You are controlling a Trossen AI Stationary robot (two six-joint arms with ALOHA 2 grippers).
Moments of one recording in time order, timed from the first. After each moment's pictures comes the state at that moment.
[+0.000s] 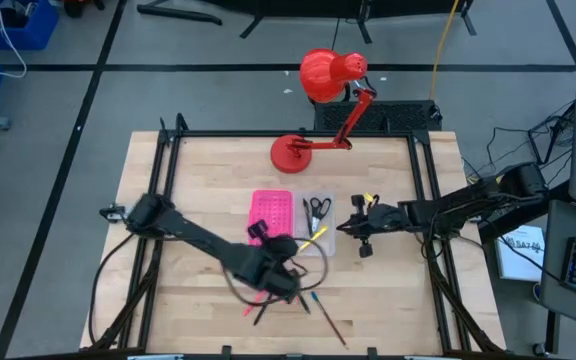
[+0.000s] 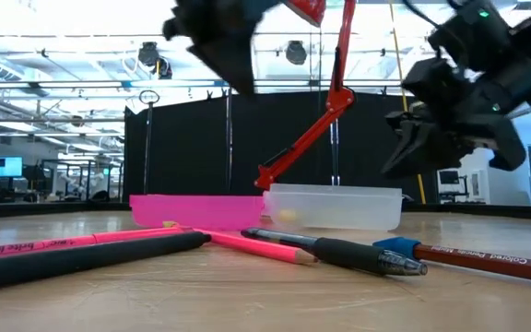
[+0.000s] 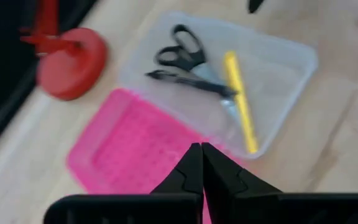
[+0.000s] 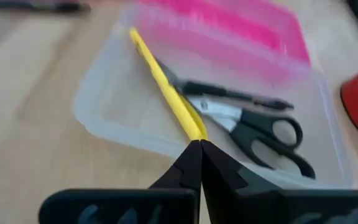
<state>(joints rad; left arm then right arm) -0.43 2.03 1.73 -1.10 -0.76 -0.86 0.10 1.23 0.30 0.31 0.16 -0.25</state>
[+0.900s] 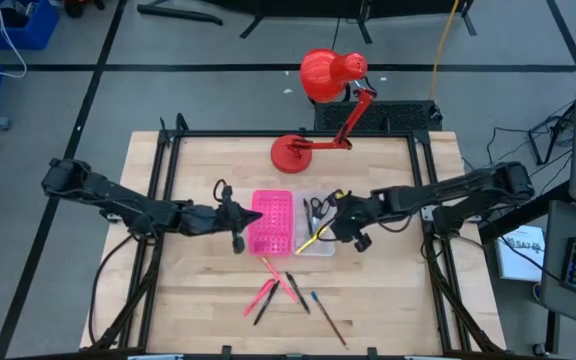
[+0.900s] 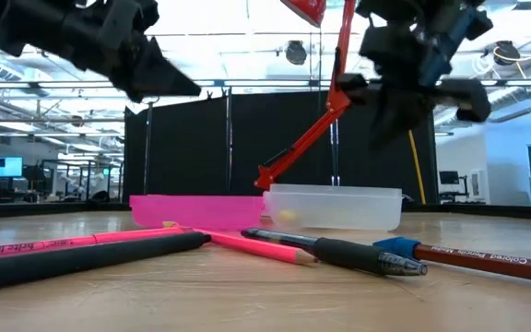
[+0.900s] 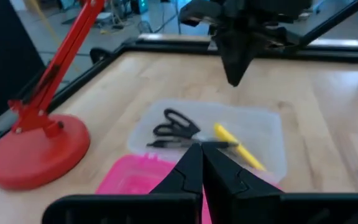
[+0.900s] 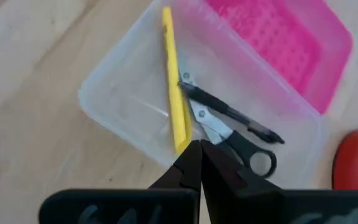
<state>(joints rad) -0.22 1.20 0.47 0.40 -0.45 -0.12 0.06 1.39 0.81 -0.40 0.05 -0.63</state>
